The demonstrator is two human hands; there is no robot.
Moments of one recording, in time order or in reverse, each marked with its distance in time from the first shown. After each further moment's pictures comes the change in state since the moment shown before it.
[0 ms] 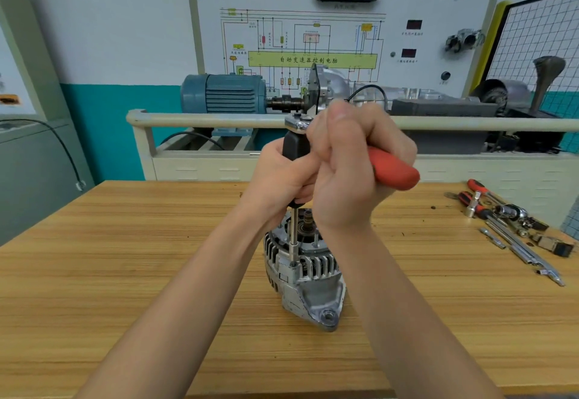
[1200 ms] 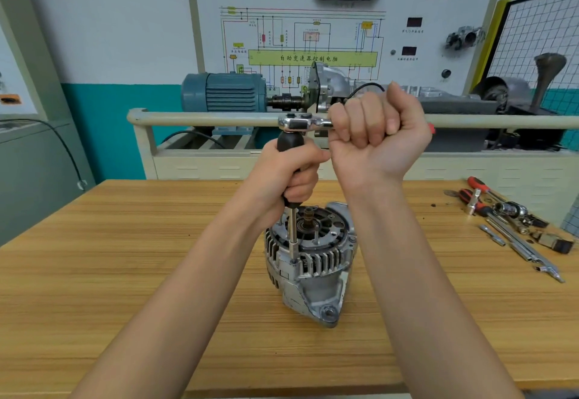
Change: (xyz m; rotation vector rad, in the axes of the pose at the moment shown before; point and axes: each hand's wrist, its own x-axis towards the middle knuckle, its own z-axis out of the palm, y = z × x) left_hand -0.005 0.014 0.000 -0.148 -0.179 -0.127; right_hand 0.032 0.000 -0.029 0.738 0.254 0.603
